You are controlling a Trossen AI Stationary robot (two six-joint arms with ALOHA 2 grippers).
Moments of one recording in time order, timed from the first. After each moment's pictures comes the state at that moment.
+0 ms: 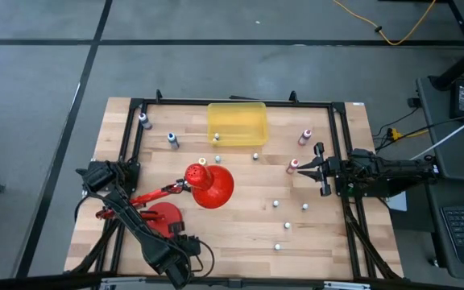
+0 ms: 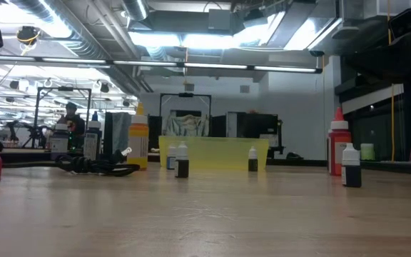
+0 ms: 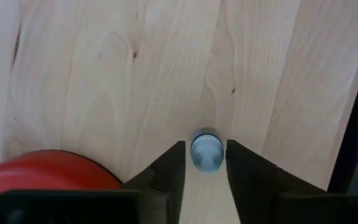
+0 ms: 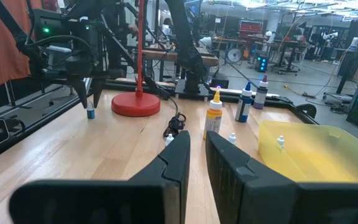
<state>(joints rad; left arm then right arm) -0.83 1.99 1.42 -0.89 -0.27 -1.05 0.04 0.01 0.01 0.02 -0.03 -0.09</state>
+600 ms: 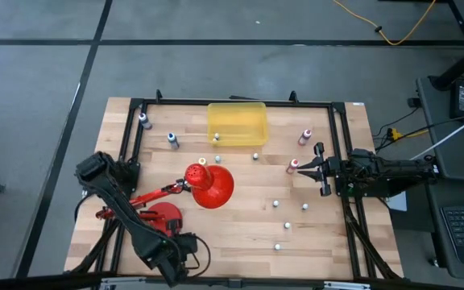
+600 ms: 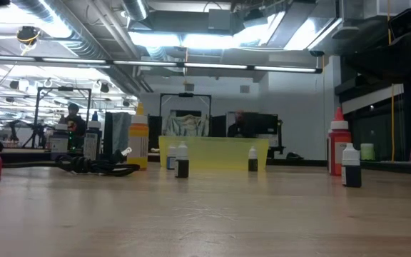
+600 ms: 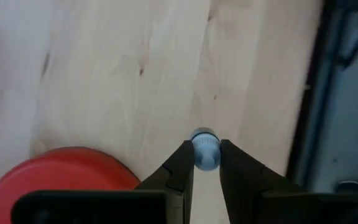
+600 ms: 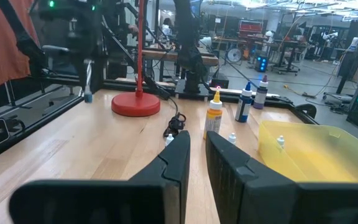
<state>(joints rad) -0.84 1.85 1.42 -0.92 -0.27 -1.03 0.04 0.01 0.01 0.02 -0.03 -0.09</state>
